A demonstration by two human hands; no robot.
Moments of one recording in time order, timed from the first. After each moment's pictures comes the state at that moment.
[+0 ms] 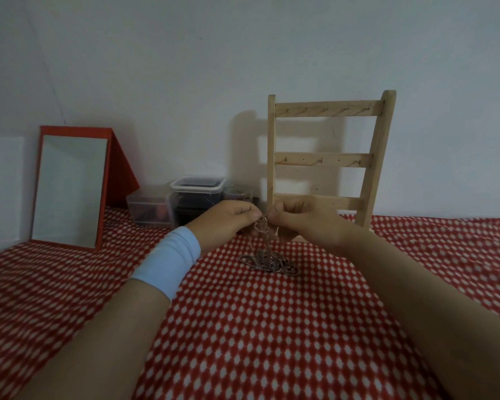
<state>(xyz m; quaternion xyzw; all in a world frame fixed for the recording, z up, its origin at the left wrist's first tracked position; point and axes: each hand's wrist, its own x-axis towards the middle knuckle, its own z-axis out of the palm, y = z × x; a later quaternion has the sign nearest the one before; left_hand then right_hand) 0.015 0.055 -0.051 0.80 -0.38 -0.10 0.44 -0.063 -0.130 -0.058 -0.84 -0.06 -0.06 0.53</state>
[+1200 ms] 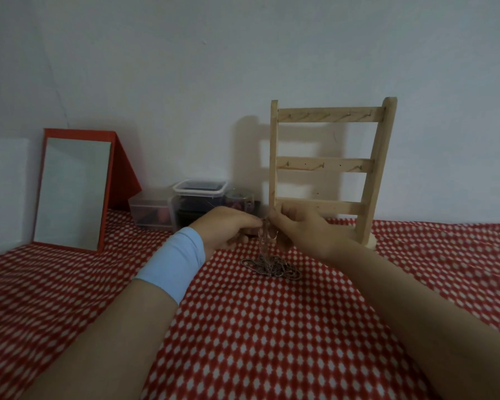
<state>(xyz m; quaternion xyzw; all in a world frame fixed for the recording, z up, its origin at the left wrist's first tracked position) 0.014 0.050 -0.051 0.76 -0.17 -0.23 0.58 -0.057 -0.117 -0.069 -0.87 -0.03 -0.12 0.48</state>
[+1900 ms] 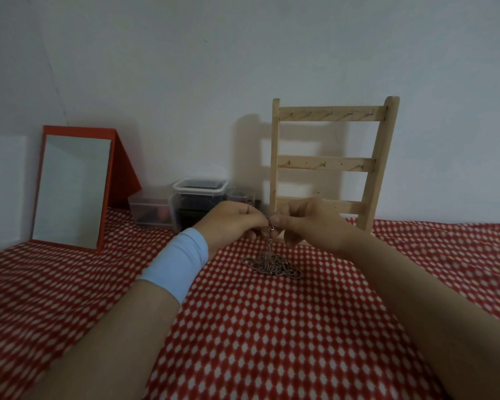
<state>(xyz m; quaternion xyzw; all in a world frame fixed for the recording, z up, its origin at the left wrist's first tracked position) 0.009 0.050 -0.050 0.79 -0.28 -0.13 0.53 -0.059 -0.132 -0.059 -0.86 -0.05 -0.09 0.50</state>
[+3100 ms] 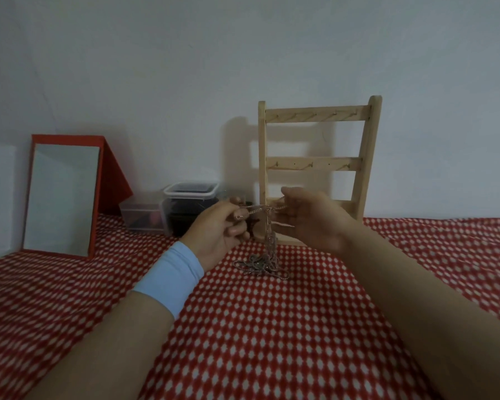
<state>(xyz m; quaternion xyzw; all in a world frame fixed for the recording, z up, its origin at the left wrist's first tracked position) 0.014 0.038 -0.067 0.49 -0.20 -0.26 0.81 -0.056 -0.143 -0.053 -0.61 0.00 -0.03 0.79</state>
